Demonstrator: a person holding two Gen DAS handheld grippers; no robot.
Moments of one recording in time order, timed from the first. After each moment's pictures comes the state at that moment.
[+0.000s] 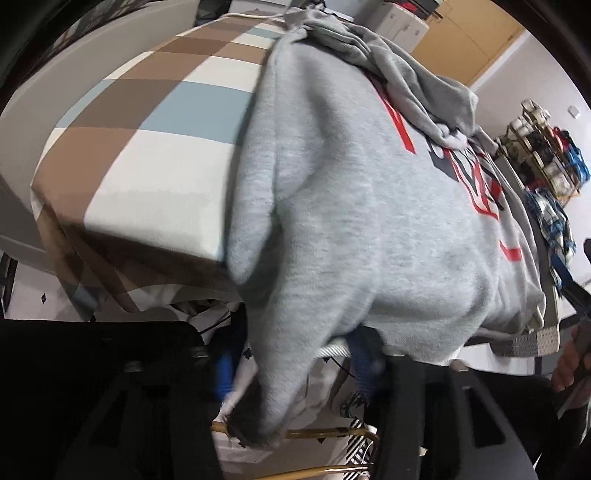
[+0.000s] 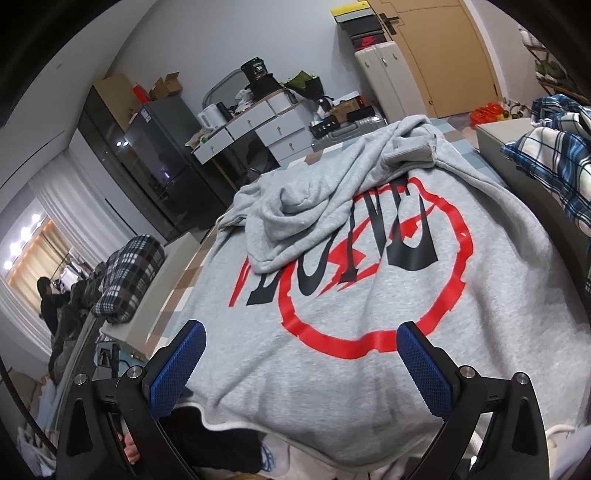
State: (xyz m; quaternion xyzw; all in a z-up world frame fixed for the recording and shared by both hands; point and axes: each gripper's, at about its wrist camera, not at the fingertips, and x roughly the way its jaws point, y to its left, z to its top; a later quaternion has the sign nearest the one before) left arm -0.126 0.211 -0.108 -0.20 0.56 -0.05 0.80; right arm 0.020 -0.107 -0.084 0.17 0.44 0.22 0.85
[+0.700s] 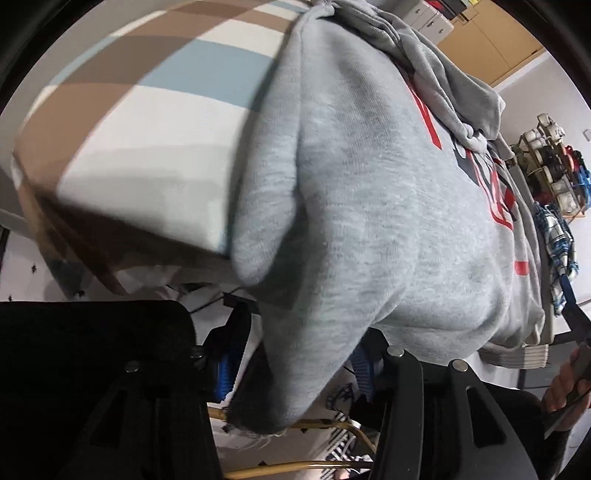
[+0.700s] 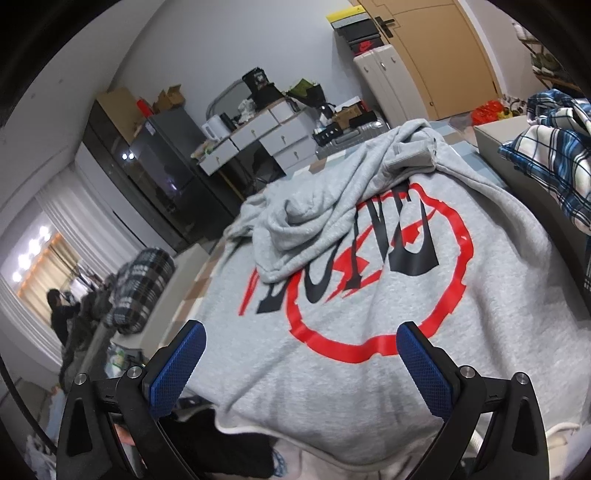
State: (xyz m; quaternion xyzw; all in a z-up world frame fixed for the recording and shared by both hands) left arm -0.116 0.214 -0.129 -0.25 0.59 -0.04 0.76; right arm 0.018 -0.117 -0.077 0.21 0.43 0.24 0.85
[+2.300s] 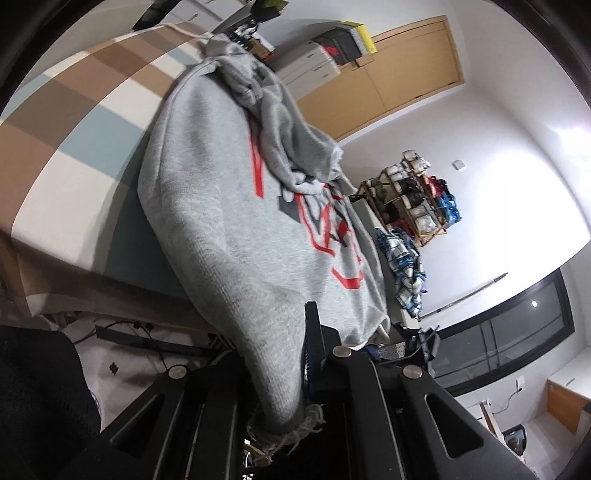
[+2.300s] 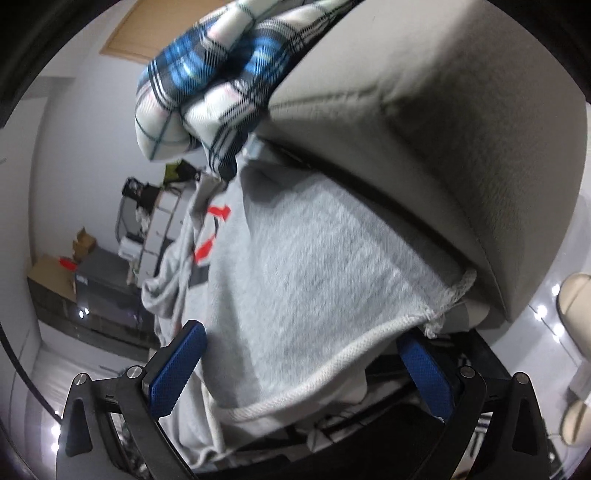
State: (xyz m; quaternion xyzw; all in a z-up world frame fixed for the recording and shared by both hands) left arm -0.130 0.225 -0.076 -0.40 0.44 -0.26 0.76; right arm -0.044 -0.278 -0.191 0.45 0.41 0.02 0.79
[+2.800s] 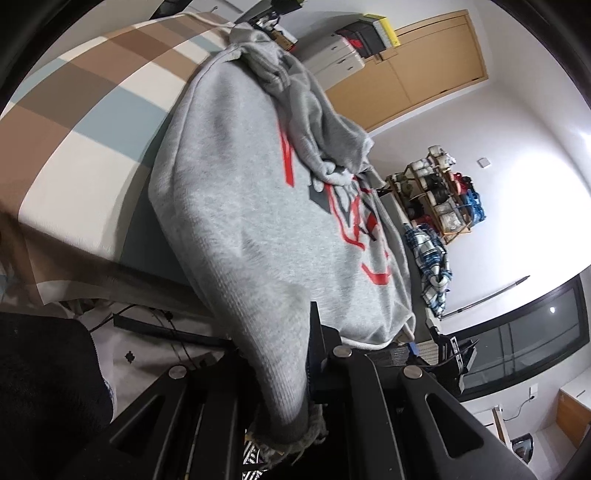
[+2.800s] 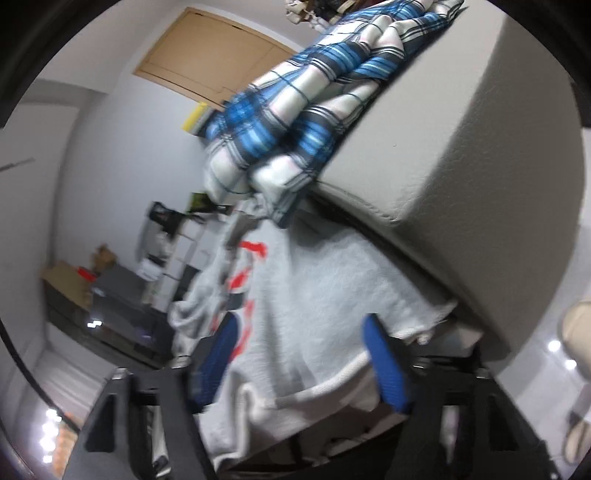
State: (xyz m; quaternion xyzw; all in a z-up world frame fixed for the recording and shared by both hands) left arm -0.130 0.219 -0.086 -0.38 0.47 -0.22 0.76; right arm -0.074 -0.284 -0.157 0.43 0.35 0.00 0.83
